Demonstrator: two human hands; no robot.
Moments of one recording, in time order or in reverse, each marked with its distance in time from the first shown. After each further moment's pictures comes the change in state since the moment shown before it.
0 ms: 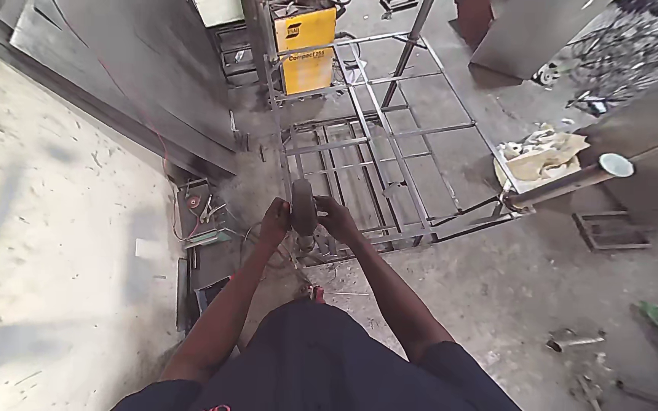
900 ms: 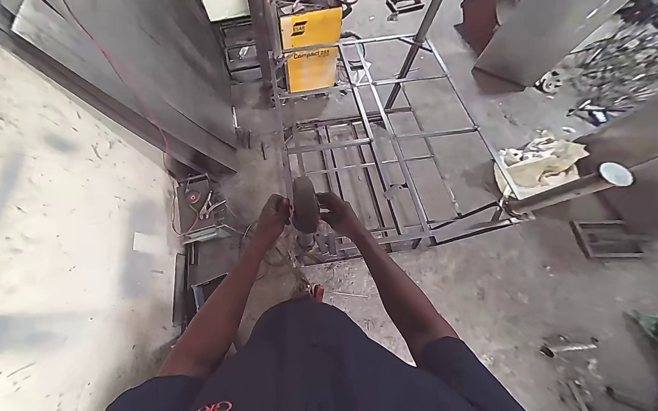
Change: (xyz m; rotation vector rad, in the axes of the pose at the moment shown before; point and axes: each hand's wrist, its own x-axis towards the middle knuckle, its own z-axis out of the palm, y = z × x) left_hand -0.001 0.005 -0.013 0.058 0.013 0.007; right_hand 0.013 -0.011 -0.011 0.043 -0.069 0.032
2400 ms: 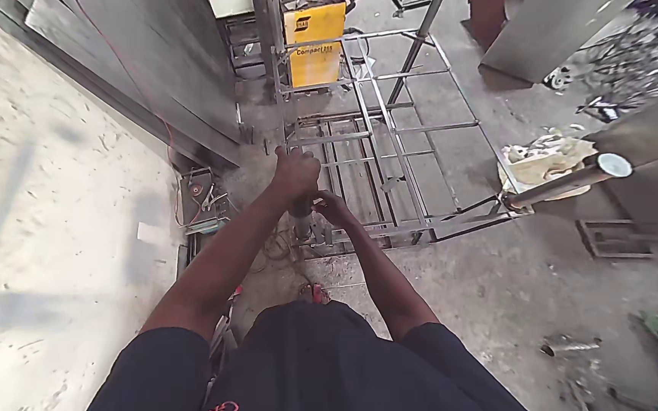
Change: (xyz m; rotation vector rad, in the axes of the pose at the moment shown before) left_hand 0.044 0.146 0.071 1.515 -0.340 0.104; right_hand -0.007 0.049 0.004 -0.141 -0.057 0.092
